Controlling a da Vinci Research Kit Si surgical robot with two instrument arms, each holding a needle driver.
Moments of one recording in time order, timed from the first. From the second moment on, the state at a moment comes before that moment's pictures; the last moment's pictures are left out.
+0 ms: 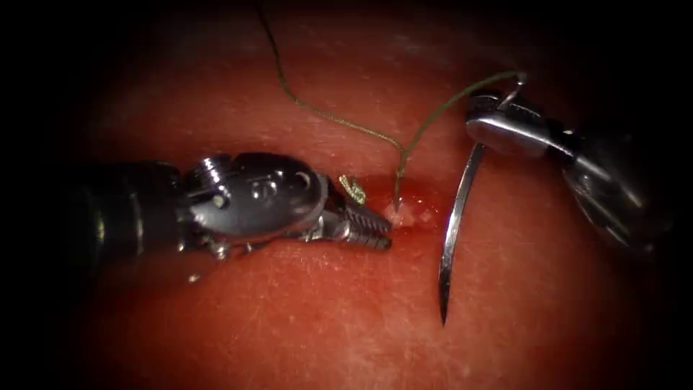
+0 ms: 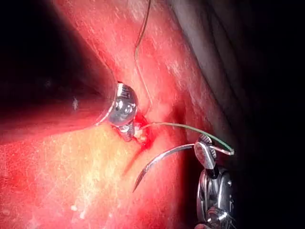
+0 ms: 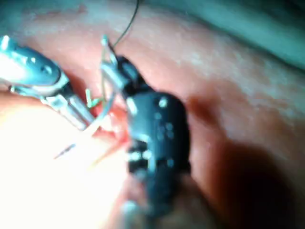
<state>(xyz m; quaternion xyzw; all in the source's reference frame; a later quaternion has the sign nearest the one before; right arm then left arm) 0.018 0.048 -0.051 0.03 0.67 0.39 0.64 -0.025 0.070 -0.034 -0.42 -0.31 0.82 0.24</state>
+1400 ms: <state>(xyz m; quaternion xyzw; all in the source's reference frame) 0.020 0.051 -0.048 -0.12 0.66 0.26 0.70 -0.027 0.072 -0.029 -0.25 -0.45 0.84 0.17</state>
